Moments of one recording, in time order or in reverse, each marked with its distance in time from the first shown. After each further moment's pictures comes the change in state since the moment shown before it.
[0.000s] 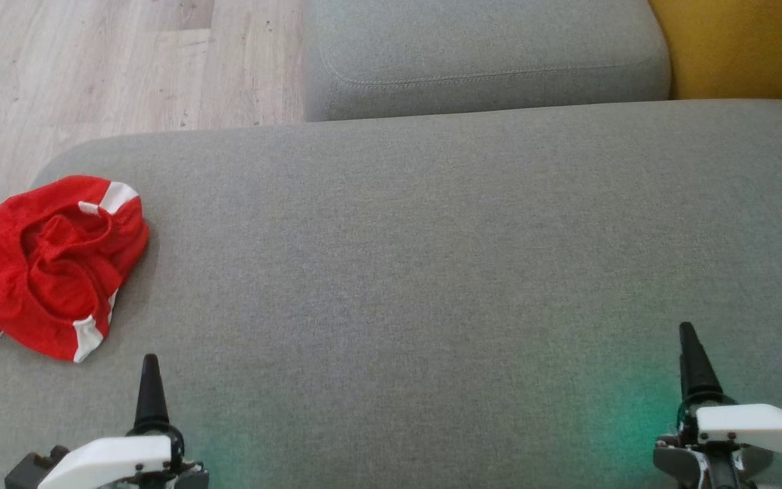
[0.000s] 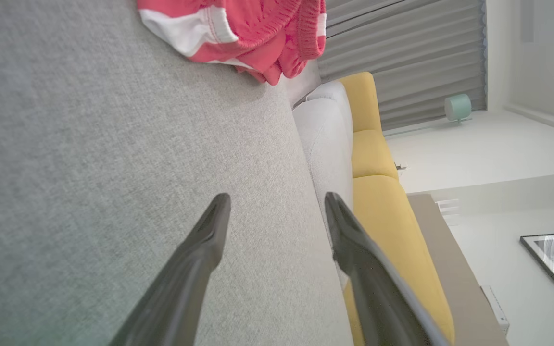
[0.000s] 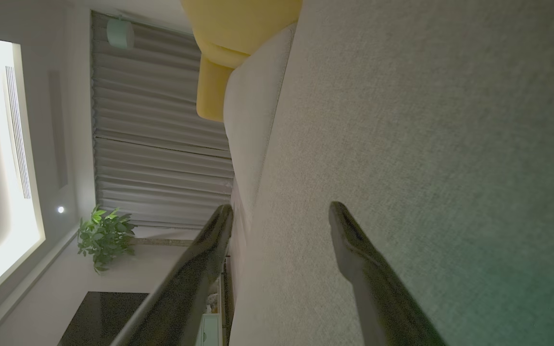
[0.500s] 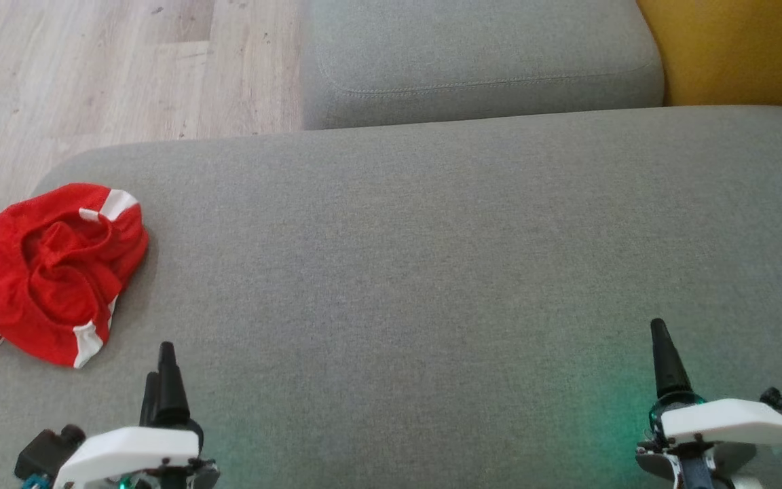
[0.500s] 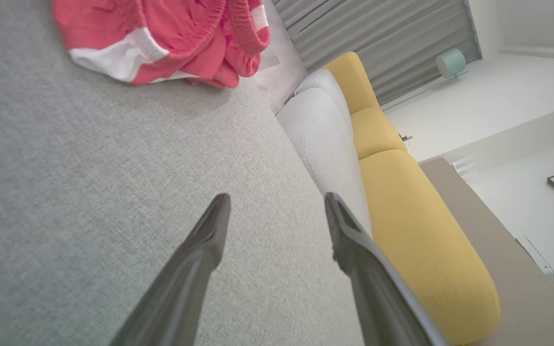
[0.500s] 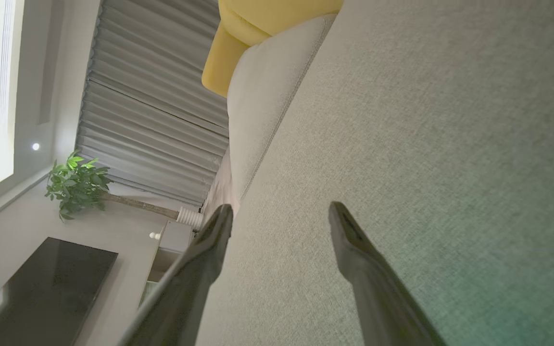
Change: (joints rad) left arm 0.000 0.000 -0.040 -0.037 0.226 0.028 -0.040; right arm 0.000 -0.006 0.069 -0.008 -0.225 0.000 -0.039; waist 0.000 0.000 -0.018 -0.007
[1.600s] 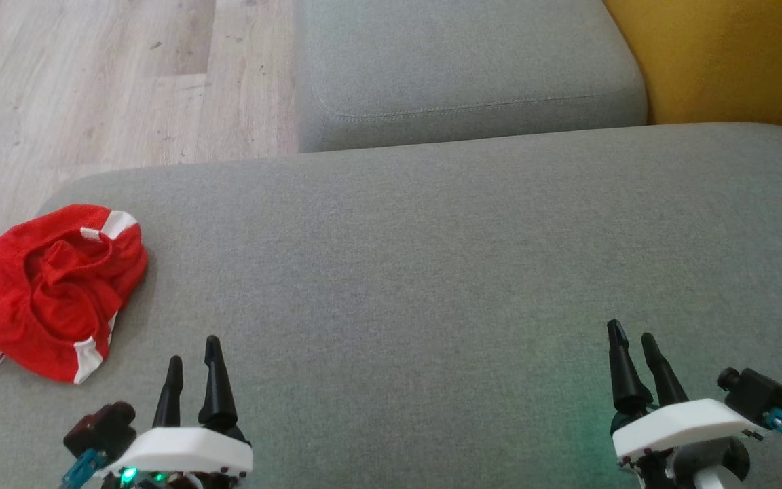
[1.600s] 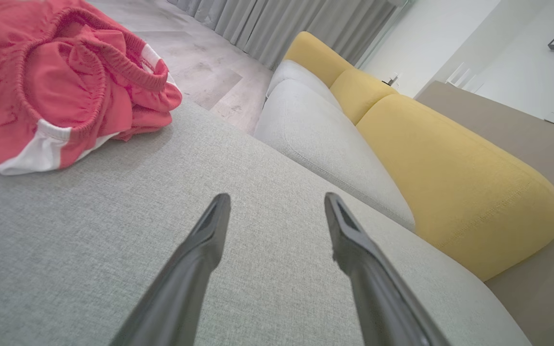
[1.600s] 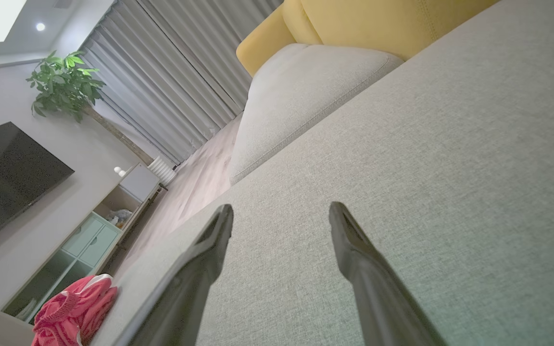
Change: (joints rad) left arm 0.002 0.010 -0.112 -0.006 0.434 0.067 -0.088; right arm 0.000 -0.012 0.091 -0.001 -0.431 0.001 -0.087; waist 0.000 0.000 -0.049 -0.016
